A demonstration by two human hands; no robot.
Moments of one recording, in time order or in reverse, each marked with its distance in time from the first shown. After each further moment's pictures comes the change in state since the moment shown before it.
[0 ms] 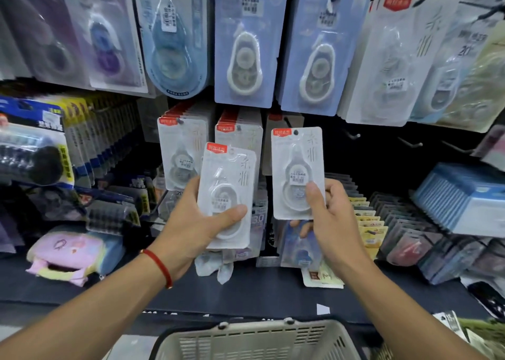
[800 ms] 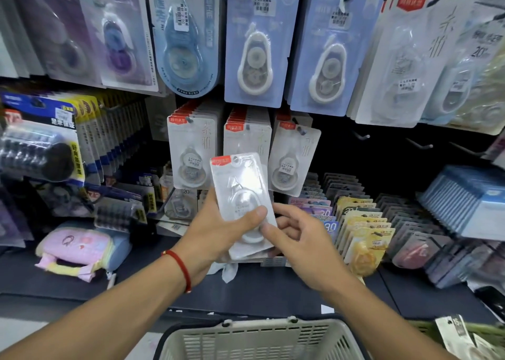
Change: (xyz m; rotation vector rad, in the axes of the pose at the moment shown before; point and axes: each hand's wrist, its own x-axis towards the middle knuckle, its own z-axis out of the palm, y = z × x) left_hand -0.011 0.003 0.018 -0.007 -0.100 -0.098; right_hand -0.032 0.007 0.032 -0.016 -0.322 0.048
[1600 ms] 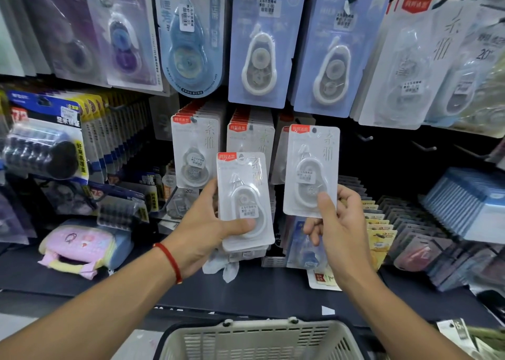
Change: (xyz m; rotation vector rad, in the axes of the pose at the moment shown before) left_hand 0.008 -0.006 -0.022 -0.073 -0.051 0.000; right_hand 0.007 -0.007 -0.029 0.140 0.409 -0.078
